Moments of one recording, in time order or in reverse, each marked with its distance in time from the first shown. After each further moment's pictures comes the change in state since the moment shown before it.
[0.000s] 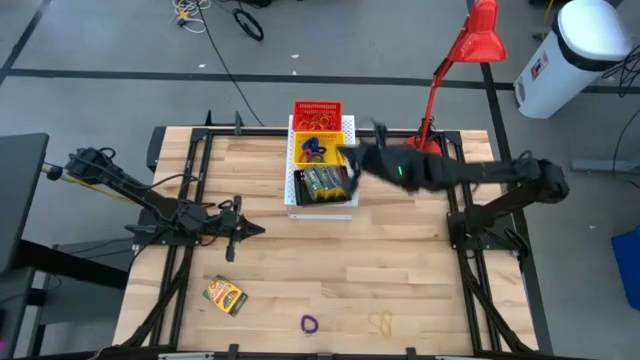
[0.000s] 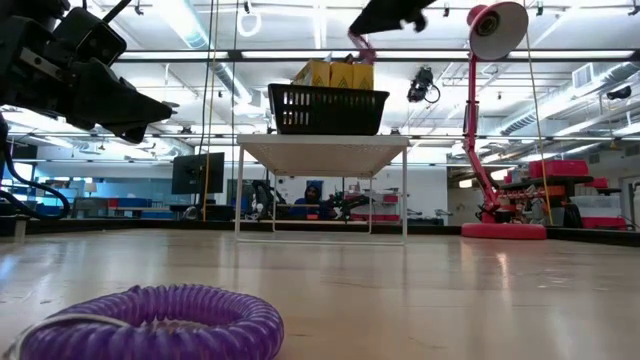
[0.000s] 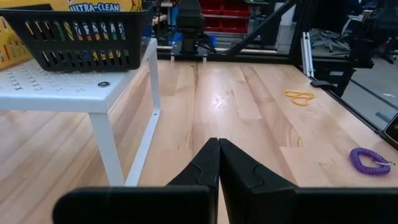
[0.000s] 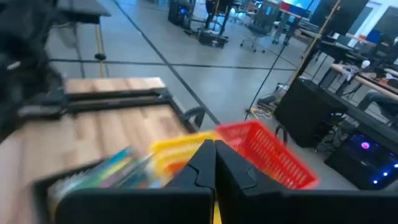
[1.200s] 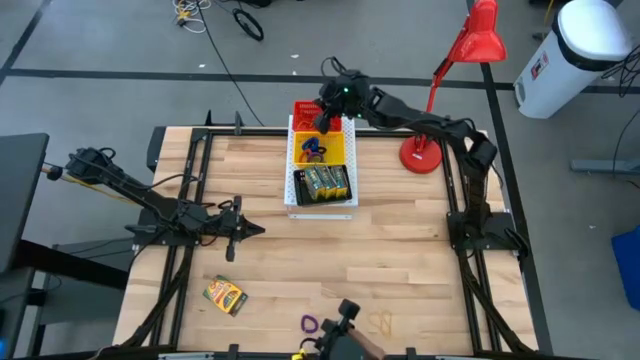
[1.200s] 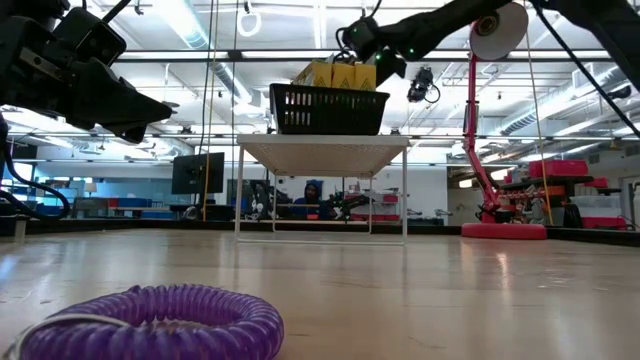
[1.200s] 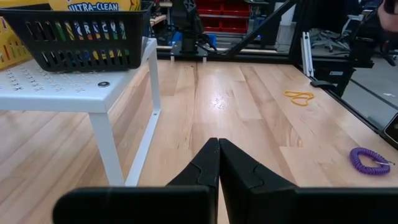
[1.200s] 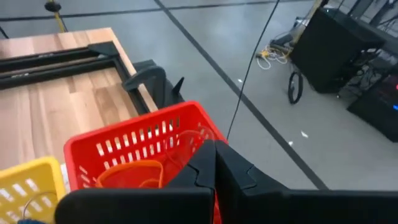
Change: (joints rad) left arm 0.000 0.000 0.000 0.000 0.000 0.000; right arm -0.559 0.594 0.563 -0.169 -0.539 -0.041
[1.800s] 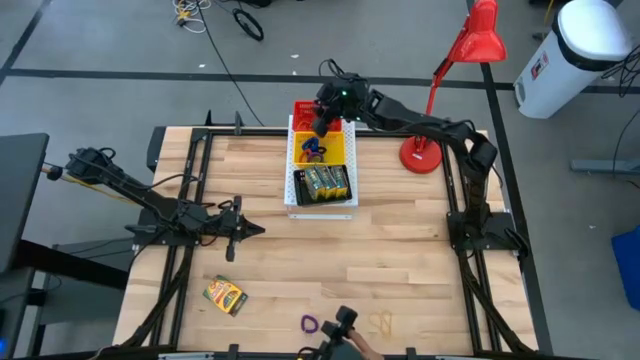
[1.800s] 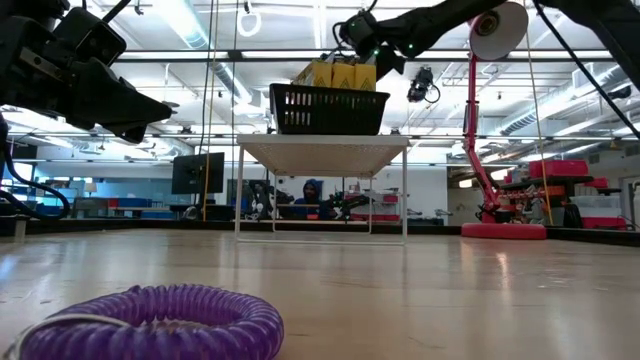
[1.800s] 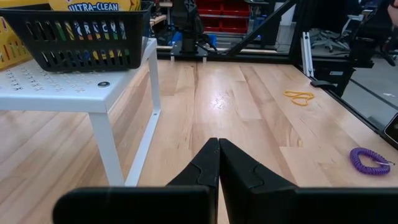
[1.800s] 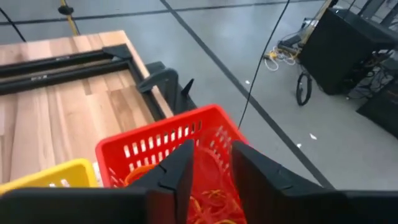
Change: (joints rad) left arm 0.000 0.000 0.000 0.000 0.000 0.000; right arm 0.028 -0.002 0.000 -0.002 0.001 0.020
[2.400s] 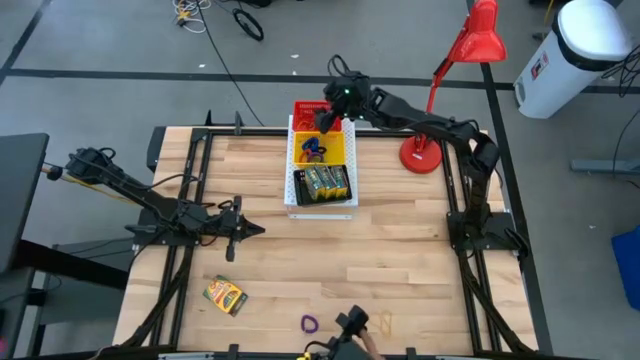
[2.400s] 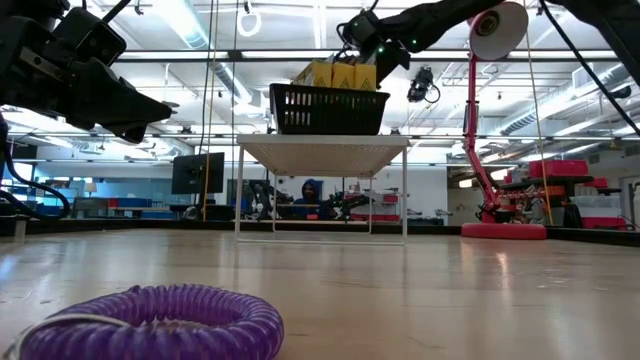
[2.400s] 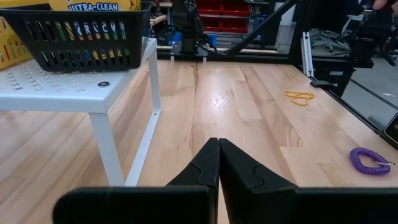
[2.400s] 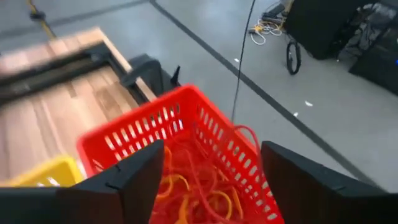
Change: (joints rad) left arm 0.000 0.000 0.000 0.000 0.000 0.000; right arm -0.006 -0.027 0.000 -0.089 0.060 0.143
